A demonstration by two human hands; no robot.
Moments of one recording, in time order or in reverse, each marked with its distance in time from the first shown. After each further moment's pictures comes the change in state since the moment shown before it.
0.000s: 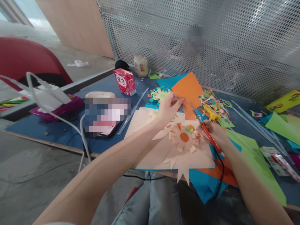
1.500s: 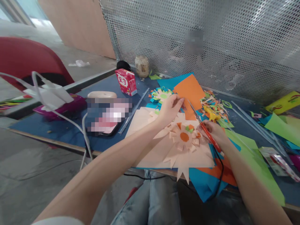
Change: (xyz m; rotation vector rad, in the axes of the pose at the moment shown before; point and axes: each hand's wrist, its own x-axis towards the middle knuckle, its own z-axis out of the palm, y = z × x) left_hand -0.002 0.003 0.001 0.070 -0.047 -0.003; right_hand 0.001 0.005 -0.001 -0.012 -0.021 -0.044
